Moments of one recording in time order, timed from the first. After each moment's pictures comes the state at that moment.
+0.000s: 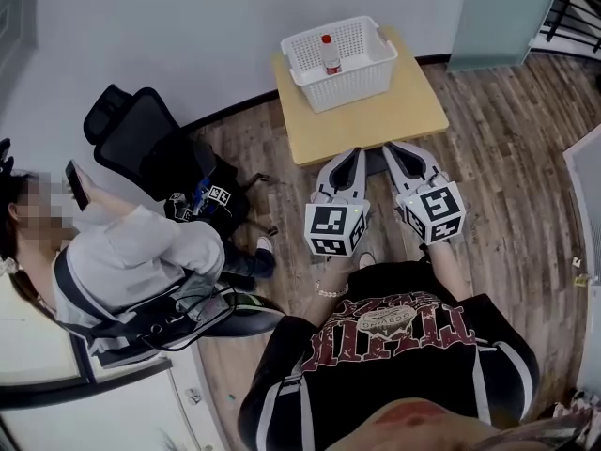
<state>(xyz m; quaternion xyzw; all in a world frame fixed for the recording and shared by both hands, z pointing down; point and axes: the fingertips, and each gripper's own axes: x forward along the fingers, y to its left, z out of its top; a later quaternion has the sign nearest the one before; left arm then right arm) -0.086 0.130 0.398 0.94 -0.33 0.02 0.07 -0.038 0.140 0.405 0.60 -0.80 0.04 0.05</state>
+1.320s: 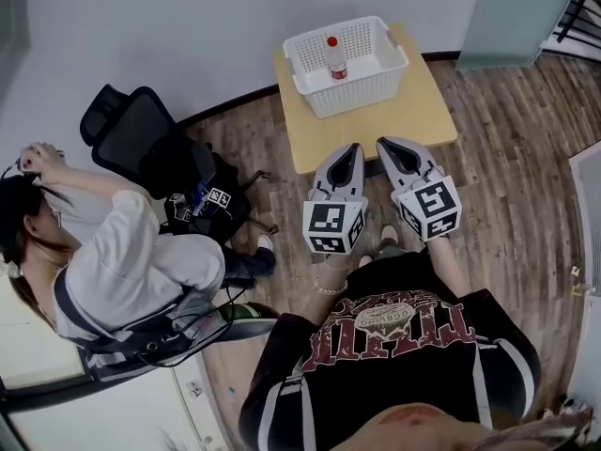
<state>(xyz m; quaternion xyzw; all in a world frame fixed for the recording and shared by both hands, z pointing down) -0.062 0.060 0.402 0.93 -0.35 0.03 0.08 -0.022 0.066 0.408 0.57 -0.82 0.04 0.06</state>
